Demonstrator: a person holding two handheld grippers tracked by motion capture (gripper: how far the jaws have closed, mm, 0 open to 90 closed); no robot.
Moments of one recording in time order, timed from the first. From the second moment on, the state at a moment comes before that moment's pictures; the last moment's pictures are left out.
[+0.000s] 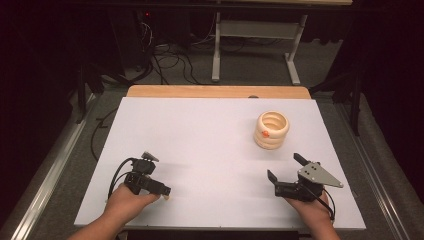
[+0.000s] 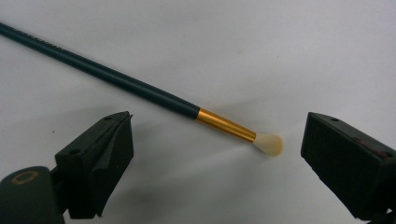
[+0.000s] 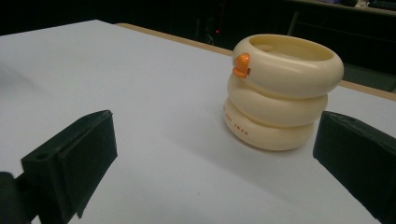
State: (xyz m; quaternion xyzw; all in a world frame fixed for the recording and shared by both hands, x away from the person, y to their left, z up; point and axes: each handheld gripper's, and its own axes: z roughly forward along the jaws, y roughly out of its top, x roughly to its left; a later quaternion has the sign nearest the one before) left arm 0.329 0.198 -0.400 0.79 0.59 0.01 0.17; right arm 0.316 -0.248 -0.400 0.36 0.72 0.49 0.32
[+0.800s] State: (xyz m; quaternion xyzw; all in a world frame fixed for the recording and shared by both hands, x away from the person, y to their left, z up) left arm 0.332 0.199 -0.405 0.79 0.59 0.01 0.17; right arm 0.315 -0.247 -0.400 0.36 0.72 0.49 0.32
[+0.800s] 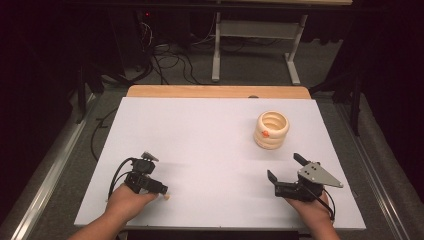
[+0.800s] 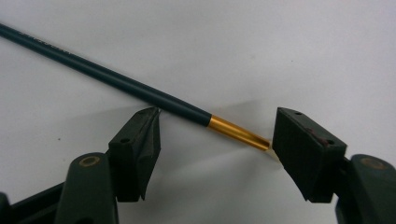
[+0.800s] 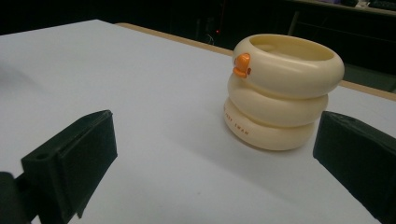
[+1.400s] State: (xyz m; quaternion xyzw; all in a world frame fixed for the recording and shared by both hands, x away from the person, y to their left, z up) left arm 0.339 0.199 -0.406 0.78 0.60 0.02 0.18; right arm 0.315 -0.247 -0.400 0.36 0.73 0.49 0.32
